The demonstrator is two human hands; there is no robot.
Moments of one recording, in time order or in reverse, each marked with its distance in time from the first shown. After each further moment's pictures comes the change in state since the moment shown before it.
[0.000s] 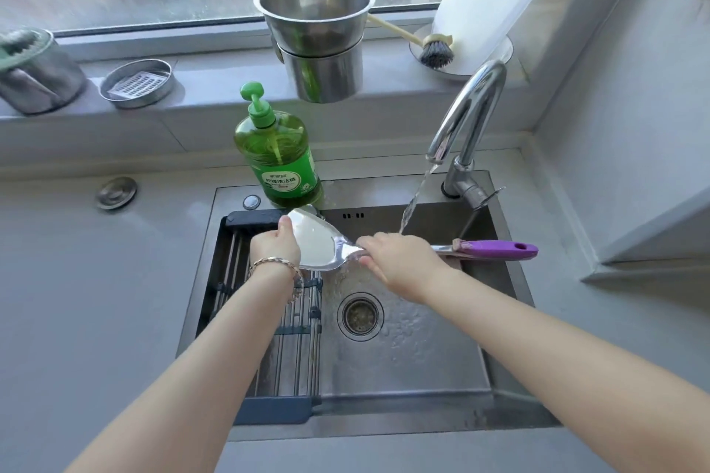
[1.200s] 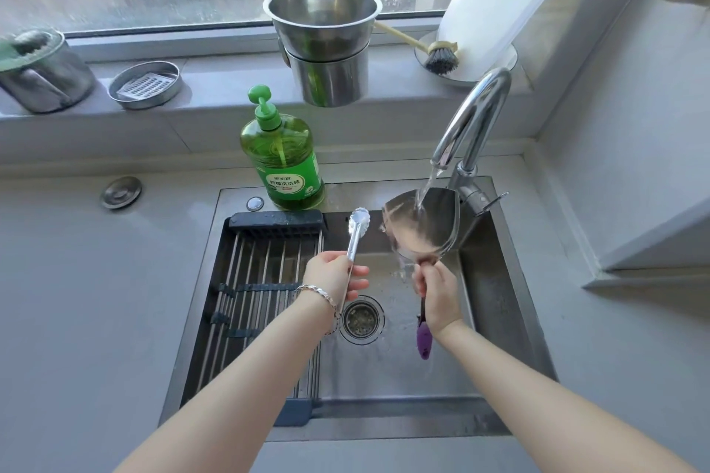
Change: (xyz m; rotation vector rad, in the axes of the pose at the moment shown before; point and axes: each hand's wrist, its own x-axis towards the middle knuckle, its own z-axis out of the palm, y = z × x) left_hand -0.035 -0.019 0.032 -0.254 -0.454 -0.126; right_hand -0.023 0.005 0.070 1.553 0.656 0.586
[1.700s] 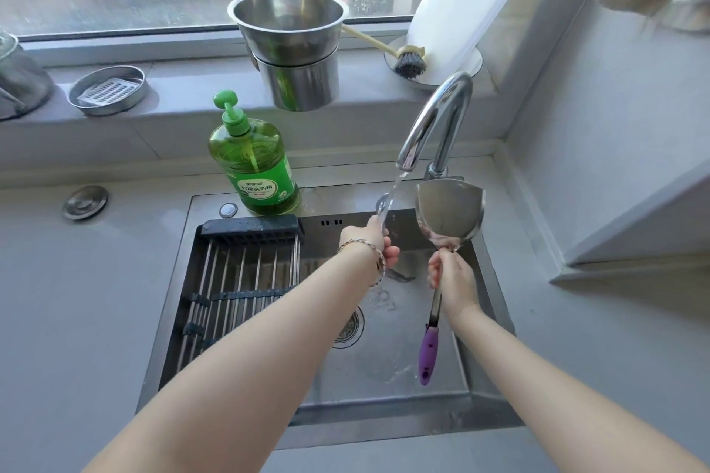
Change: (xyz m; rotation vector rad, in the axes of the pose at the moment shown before) left_hand 0.017 0.034 0.087 -0.193 -0.063 -0.156; right_hand 0.018 -0.026 -0.050 -0.053 0.170 0.205
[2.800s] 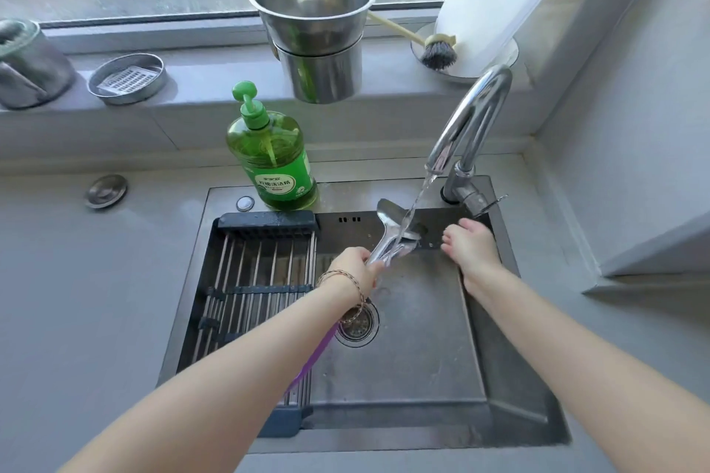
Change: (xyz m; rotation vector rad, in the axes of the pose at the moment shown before) left_hand 0.022 -0.022 -0.059 1.013 -0.036 0.382; right_hand 0.028 -0.050 0.028 -0.170 0.042 0.117
